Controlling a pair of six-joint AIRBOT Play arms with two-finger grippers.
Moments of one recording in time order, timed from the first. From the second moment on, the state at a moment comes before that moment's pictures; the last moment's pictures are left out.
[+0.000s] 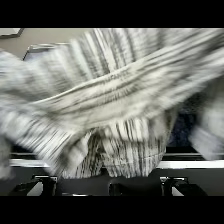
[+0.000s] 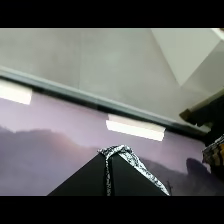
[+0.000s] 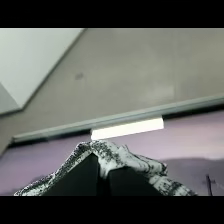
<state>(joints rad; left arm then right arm) 0.20 -0.93 1.72 1.12 -1.12 -1.77 0.07 -1.08 2.07 -1.41 1.16 1.90</state>
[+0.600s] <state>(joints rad) 0.05 -1.70 1.59 1.07 -1.01 -1.73 0.07 -1.86 1.99 -1.42 1.05 2.01</state>
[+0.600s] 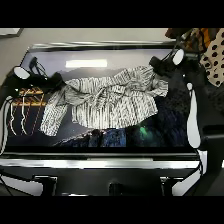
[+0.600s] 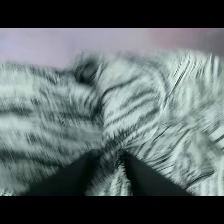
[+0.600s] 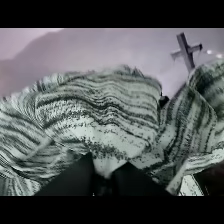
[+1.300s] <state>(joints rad) 0.19 -1.48 1.26 1.03 -1.11 -1.55 -0.30 -1.81 1.84 -1.16 1.47 1.56</state>
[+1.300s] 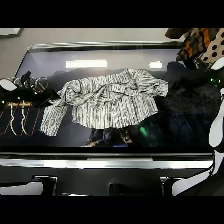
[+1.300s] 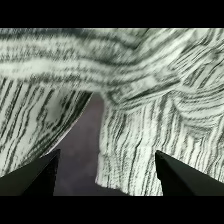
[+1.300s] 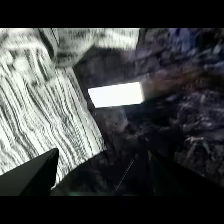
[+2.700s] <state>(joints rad) 0.03 -1.60 1.03 0.92 -0.94 -1.49 -0.17 -1.90 1.62 -0.90 1.49 1.48</state>
